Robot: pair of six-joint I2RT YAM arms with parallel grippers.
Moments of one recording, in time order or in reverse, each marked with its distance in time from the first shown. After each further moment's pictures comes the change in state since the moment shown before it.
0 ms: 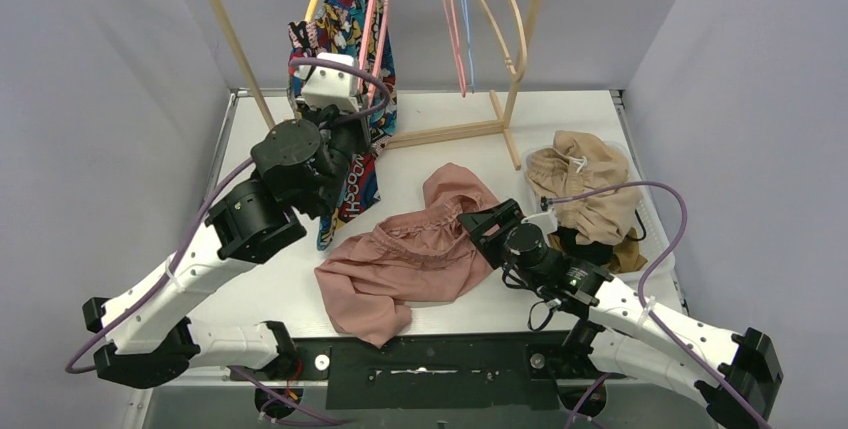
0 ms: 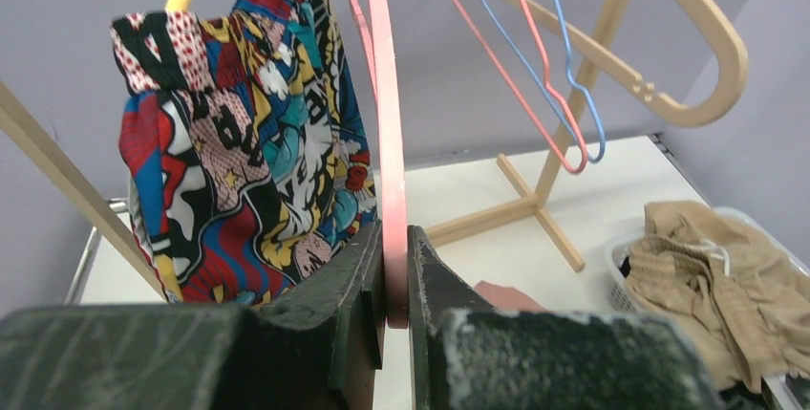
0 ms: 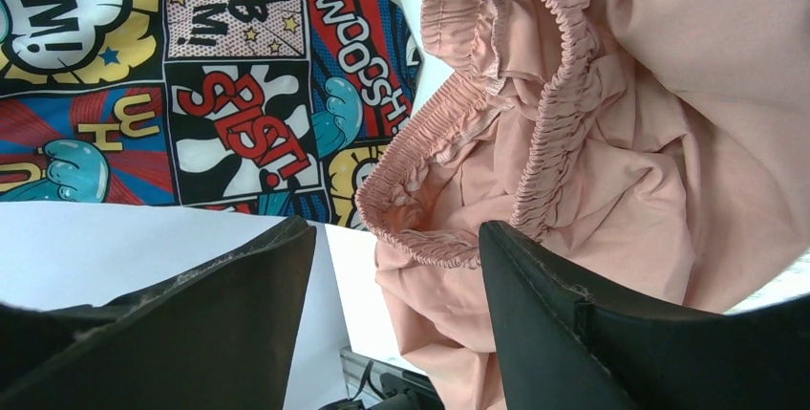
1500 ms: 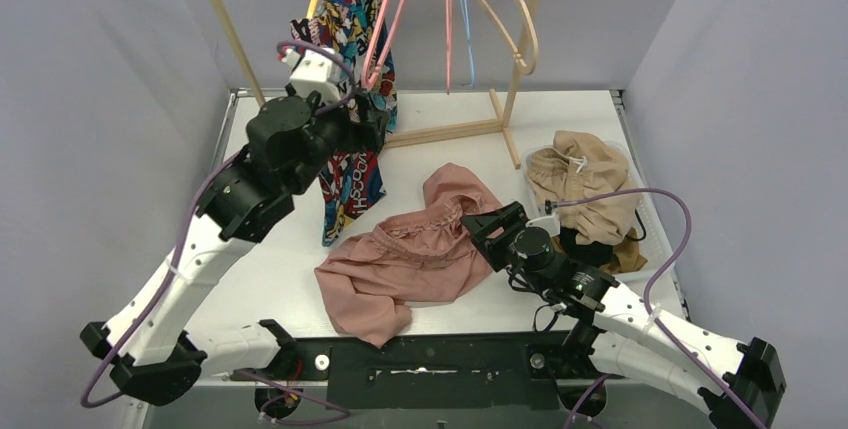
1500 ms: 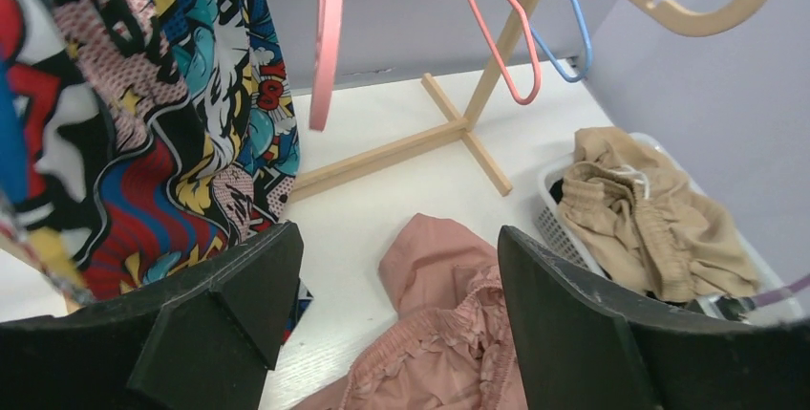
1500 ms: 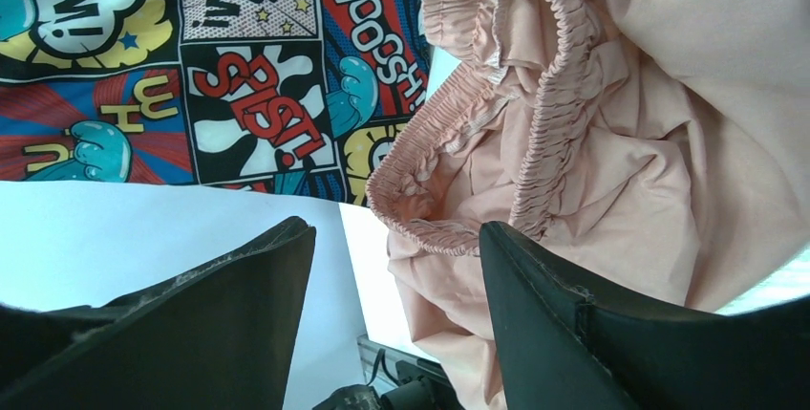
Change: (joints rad) left arm 0.318 0.040 -0.011 -0.163 0.497 -0.266; right arm -0.017 -0.057 -0.041 0.023 -0.044 0.025
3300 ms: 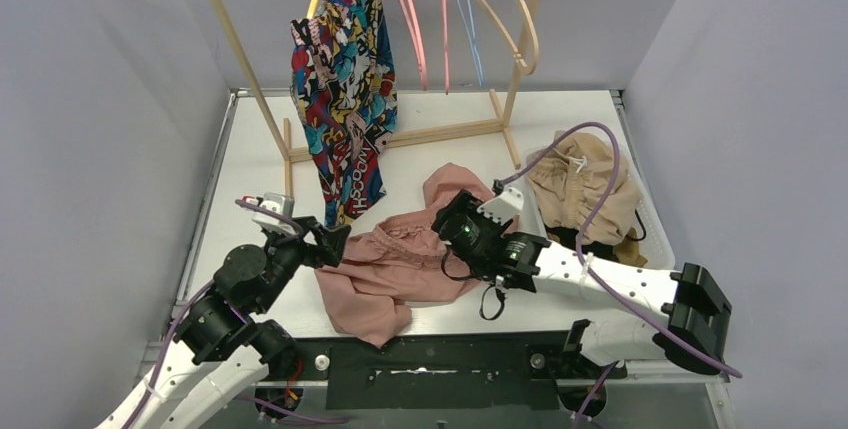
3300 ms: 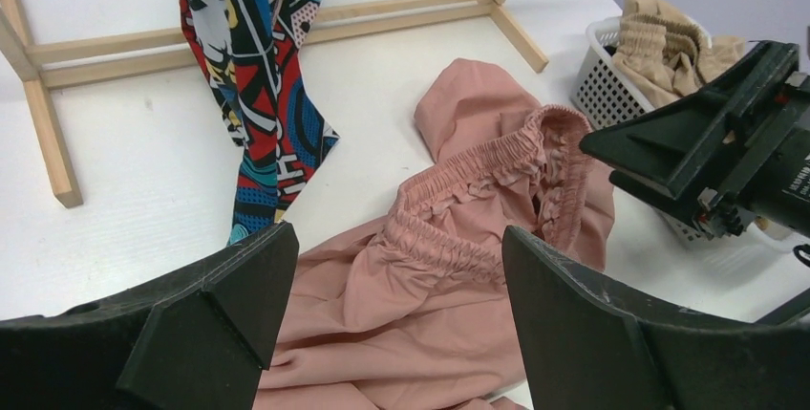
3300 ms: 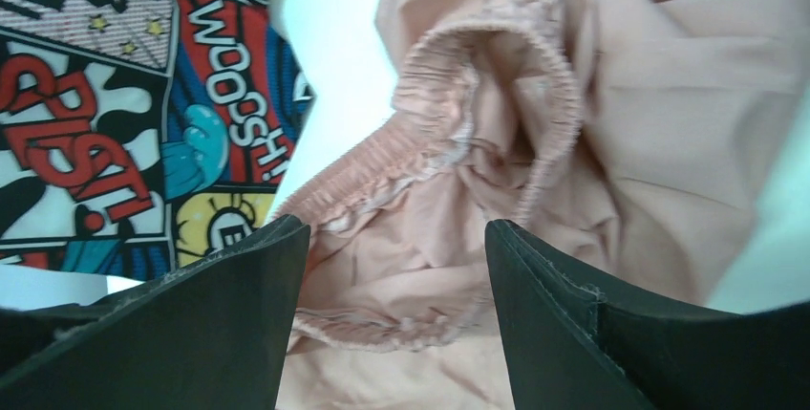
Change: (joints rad) left arm 0.009 -0.885 -1.006 0.145 0.040 -0.087; right arm 0.201 0.504 0.415 -0.248 0.425 -0.206
